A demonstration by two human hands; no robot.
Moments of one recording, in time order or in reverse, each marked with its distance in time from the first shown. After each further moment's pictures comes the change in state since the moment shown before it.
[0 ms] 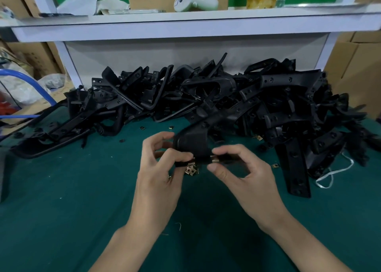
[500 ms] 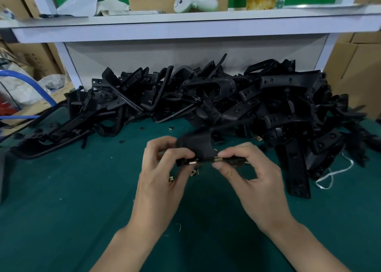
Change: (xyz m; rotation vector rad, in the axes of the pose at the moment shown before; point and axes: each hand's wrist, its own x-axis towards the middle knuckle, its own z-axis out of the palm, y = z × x) left_hand -0.001 0.003 0.002 -0.008 0.012 0.051; right_hand 0.000 -0.011 -0.002 -0.164 0.107 -0.187
